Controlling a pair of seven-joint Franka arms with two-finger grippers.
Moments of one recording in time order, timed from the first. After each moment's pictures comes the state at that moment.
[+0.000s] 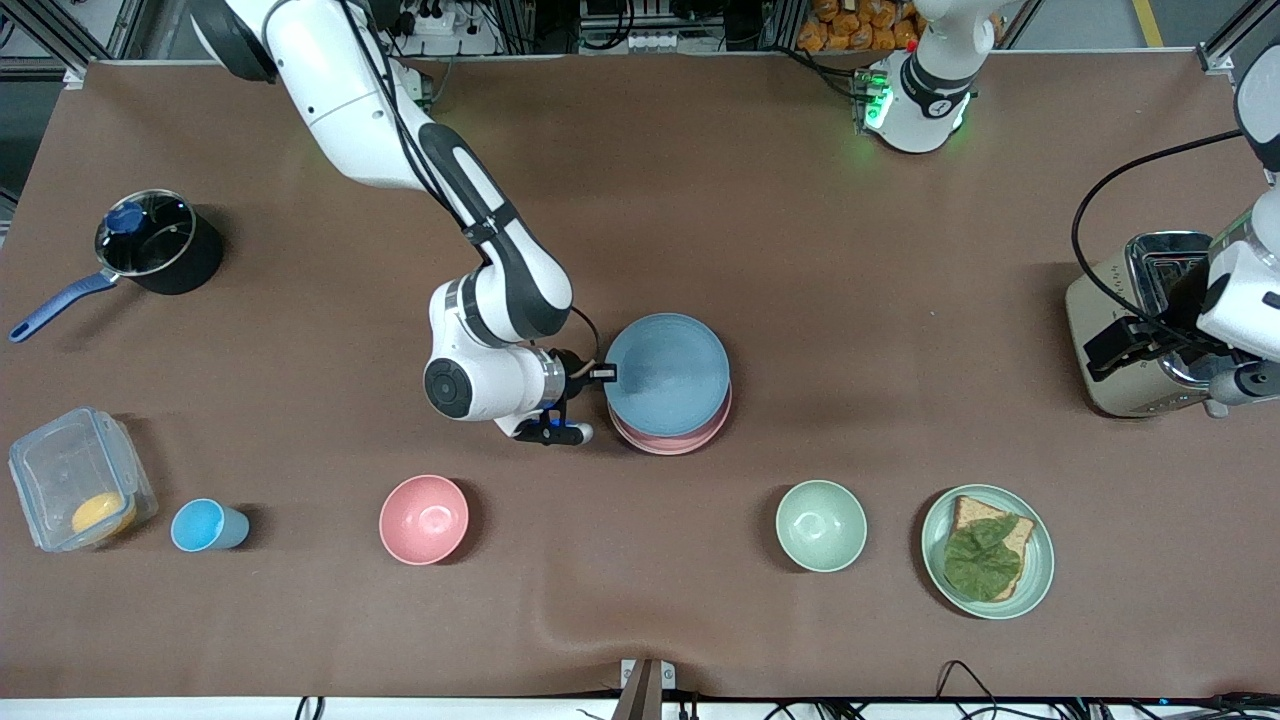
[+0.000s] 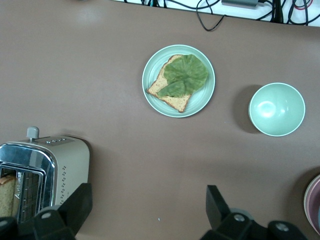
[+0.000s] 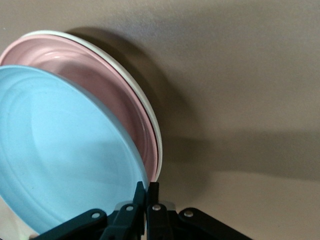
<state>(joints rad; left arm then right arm) 0.33 0.19 -0.46 -1.48 0.19 1.76 -0.30 0.56 0.79 -0.03 -1.46 0.70 2.07 0.22</state>
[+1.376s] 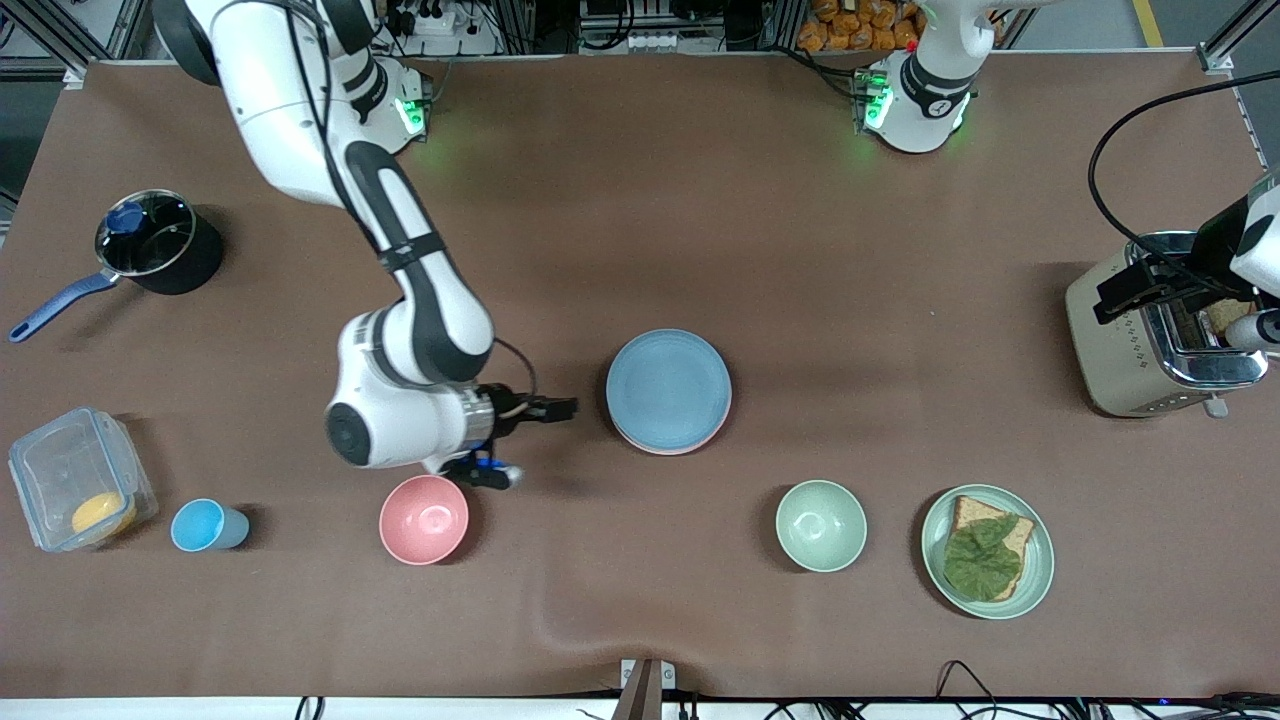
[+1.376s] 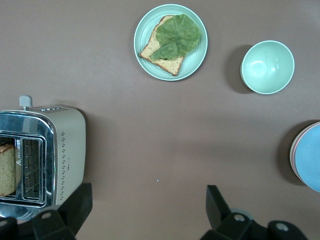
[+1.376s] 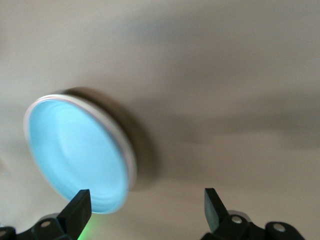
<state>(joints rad) 0.02 0.10 -0.06 -1.51 0.02 1.63 -0.16 0.43 0.77 -0.14 -1.33 0.65 1.82 0.21</state>
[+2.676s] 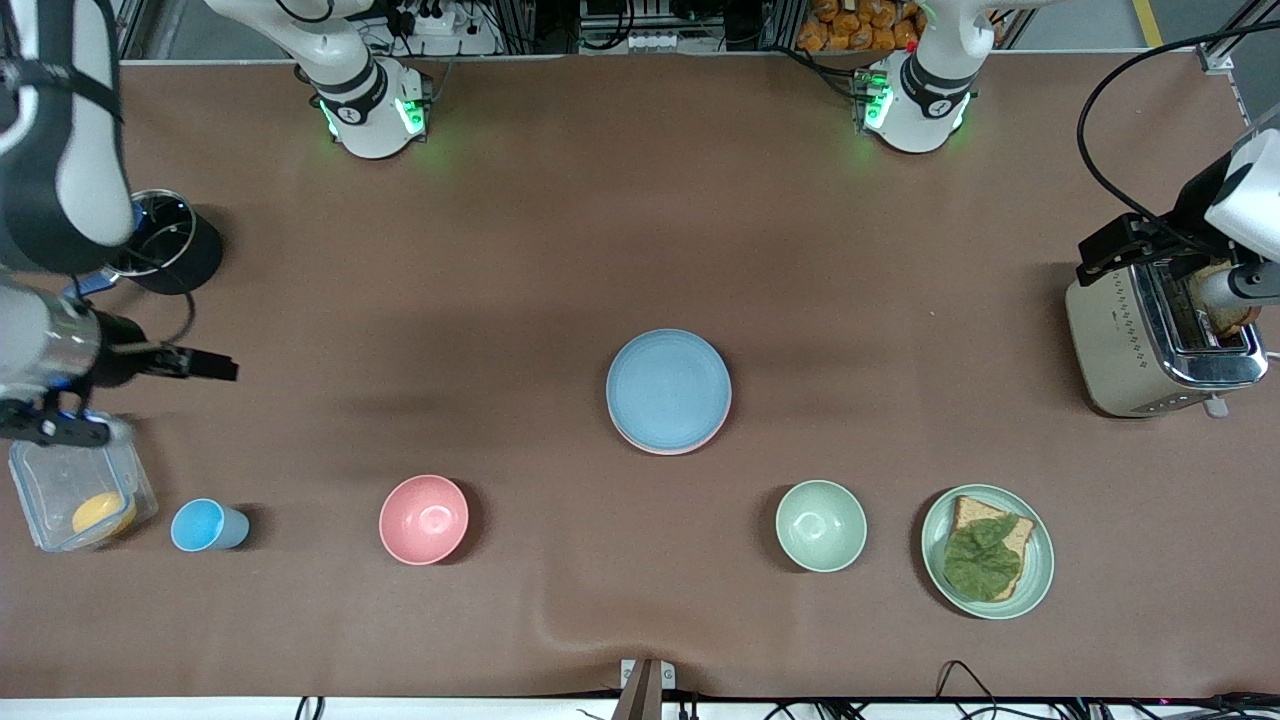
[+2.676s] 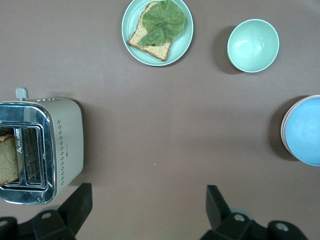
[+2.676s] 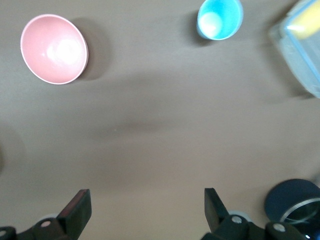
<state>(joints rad) 0.01 0.05 -0.10 -1.50 0.02 1.54 -0.14 0.02 0.27 -0.07 -1.43 0.05 1.56 0.08</state>
